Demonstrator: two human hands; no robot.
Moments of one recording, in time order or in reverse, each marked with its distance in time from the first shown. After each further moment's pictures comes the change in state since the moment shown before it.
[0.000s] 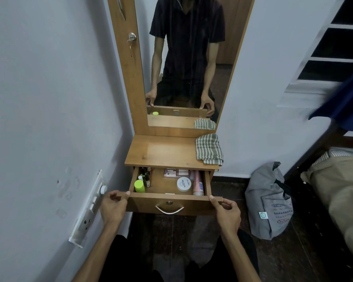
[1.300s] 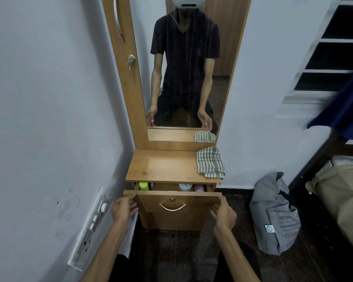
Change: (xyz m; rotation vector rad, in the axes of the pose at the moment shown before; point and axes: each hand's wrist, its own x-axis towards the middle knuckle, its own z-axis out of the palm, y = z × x) left_hand 0.029 0.031 0.031 -0.455 -0.208 -0.349; right_hand 0.023 -0.034 0.050 0.433 0.032 0.296
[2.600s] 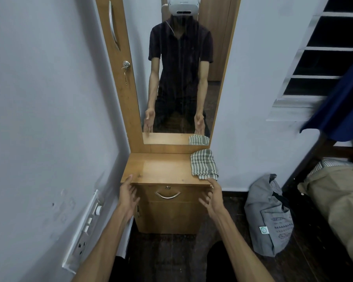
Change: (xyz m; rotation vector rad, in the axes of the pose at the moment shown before) left_hand -0.016 0.042 0.046 -0.141 -0.270 -0.035; right_hand -0.005 -0.061 0.021 0.055 -0.451 0.049
